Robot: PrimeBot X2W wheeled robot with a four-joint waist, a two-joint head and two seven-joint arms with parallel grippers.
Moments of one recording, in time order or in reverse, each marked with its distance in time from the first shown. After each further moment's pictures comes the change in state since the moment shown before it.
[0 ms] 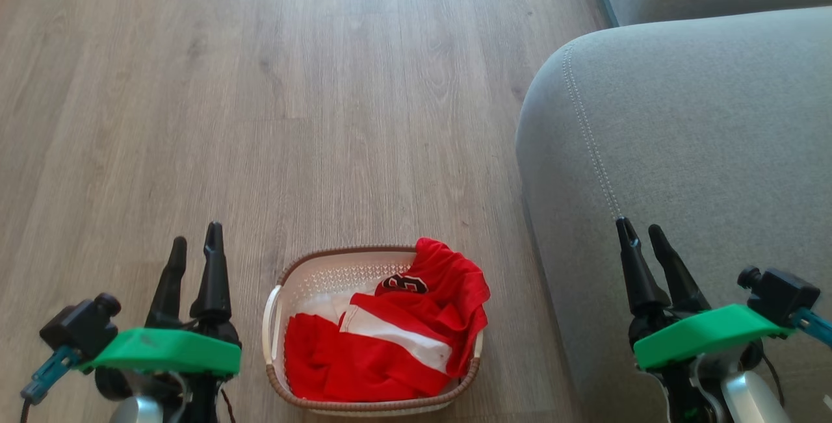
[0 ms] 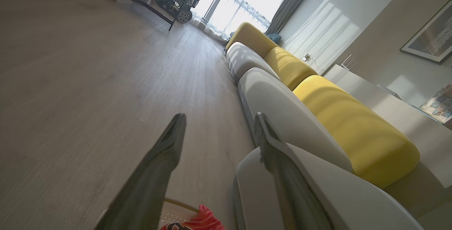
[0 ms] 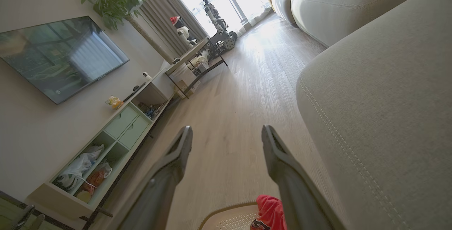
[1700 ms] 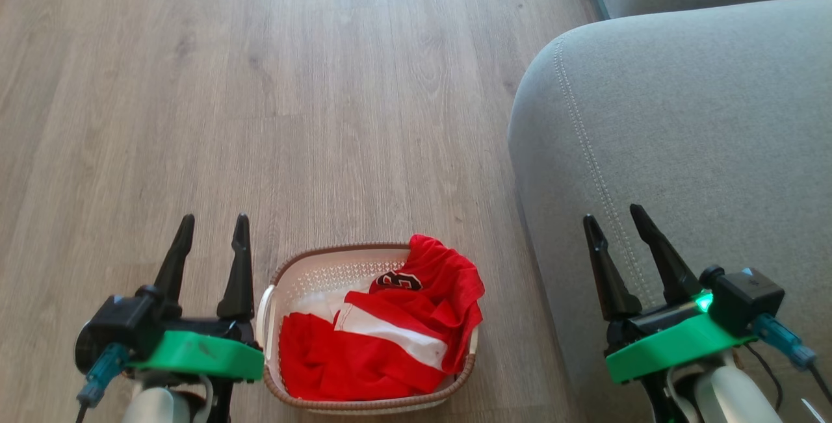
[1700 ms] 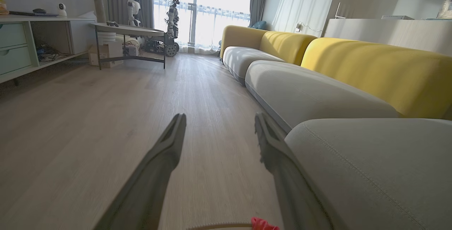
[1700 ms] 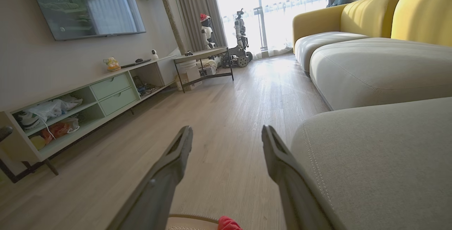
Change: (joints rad) left arm 0.000 0.000 -0.025 -0.046 0.475 0.004 -0.120; right arm -0.004 -0.031 0.080 -0.067 -0.407 0.001 -0.123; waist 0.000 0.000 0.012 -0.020
